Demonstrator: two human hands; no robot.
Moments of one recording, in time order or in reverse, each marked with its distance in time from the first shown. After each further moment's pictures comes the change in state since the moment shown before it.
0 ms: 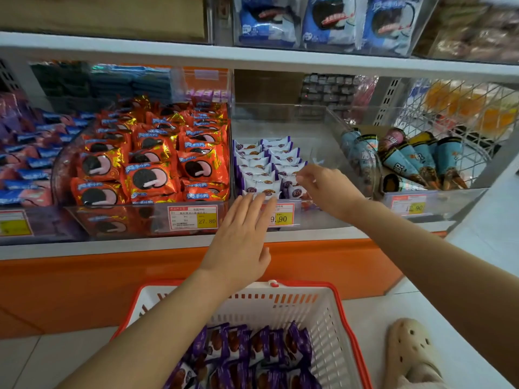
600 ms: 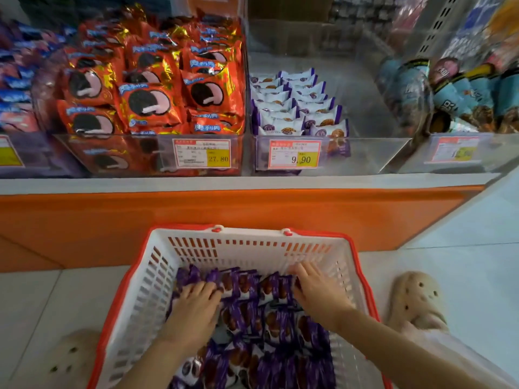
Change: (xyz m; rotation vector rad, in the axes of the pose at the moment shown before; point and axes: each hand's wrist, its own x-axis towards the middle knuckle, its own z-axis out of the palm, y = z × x) left_hand -0.189 -0.010 0.114 -0.131 -0.642 -0.130; right_hand -0.180 0.009 0.178 0.055 -0.479 -0.023
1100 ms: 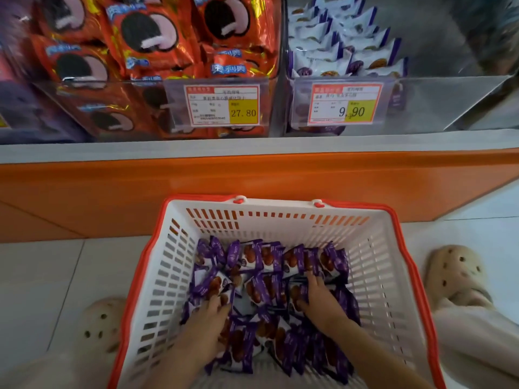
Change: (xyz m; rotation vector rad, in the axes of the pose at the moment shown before) left_hand -0.025 -0.016 0.076 -0.205 -0.525 -0.083; right_hand 0.016 0.002 0.135 0.198 -0.316 0.442
